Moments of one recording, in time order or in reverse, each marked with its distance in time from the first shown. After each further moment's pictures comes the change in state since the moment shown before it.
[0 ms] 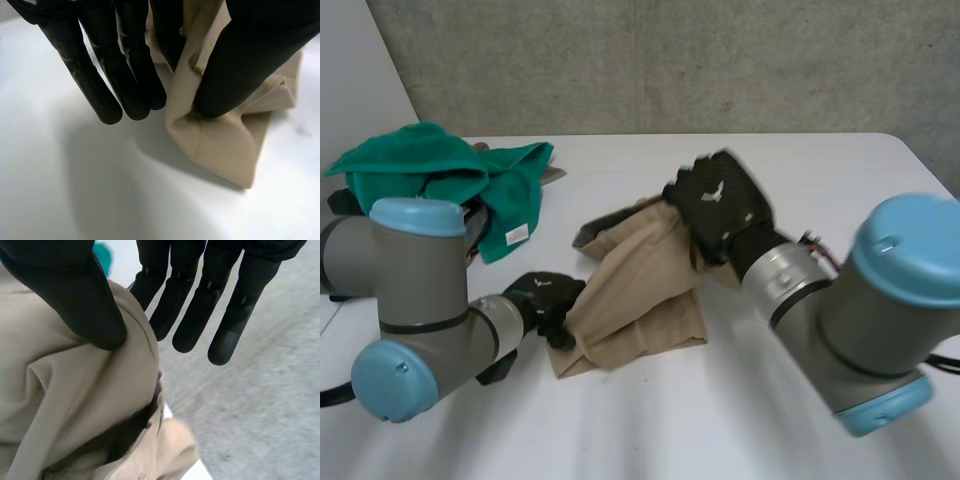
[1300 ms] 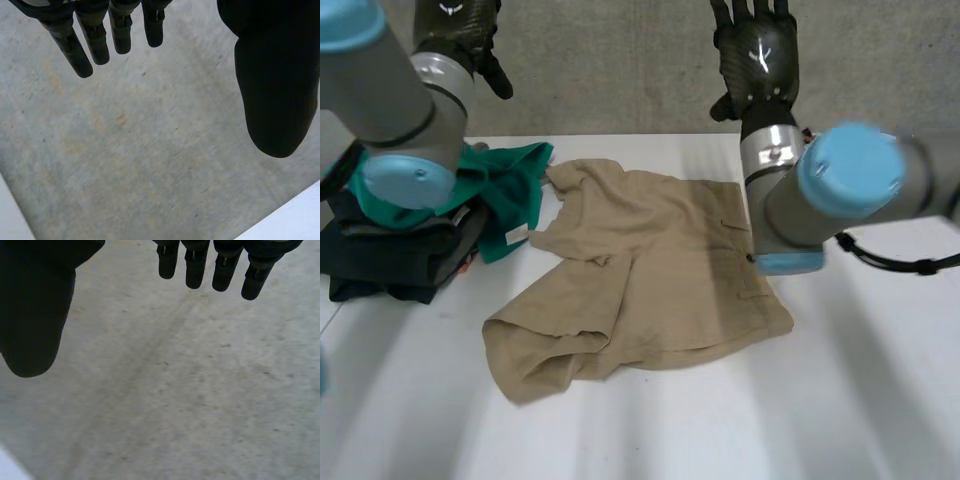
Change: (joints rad) left arm 0.069 -0.164 0.896 0.132 -0.230 0.051; right arm -0.034 0.388 -0.591 -0.226 0.262 0.213; left_hand -0.971 -0.993 -0.979 -0.998 -0.935; right_hand -0.919 -0.978 -0.979 -0.985 -0.928
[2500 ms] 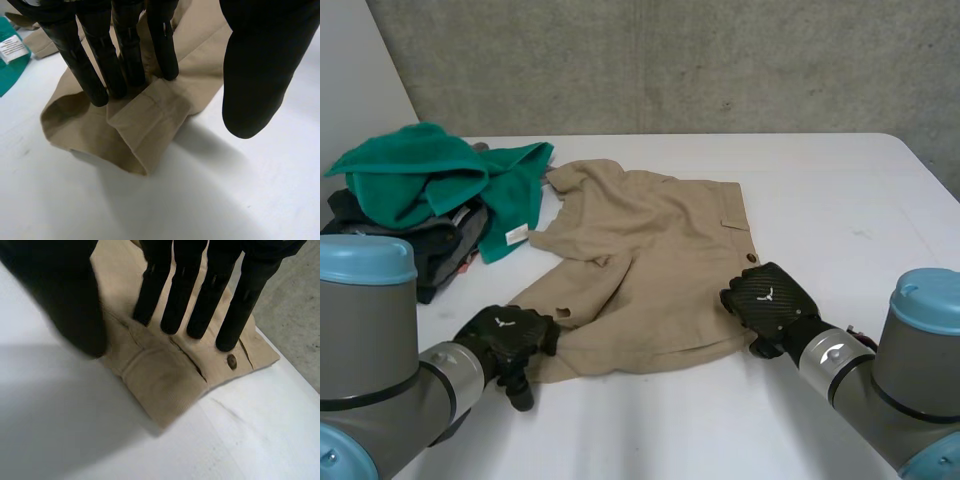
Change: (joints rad) left arm -0.051 0.427 -1.224 -0.131 0.123 0.051; right arm -0.206 -0.261 0.888 0.210 -0.439 -0.289; left_hand 0.362 0.353 0.352 0.353 0.323; right_hand 0.614 0.632 0.627 0.620 0.610
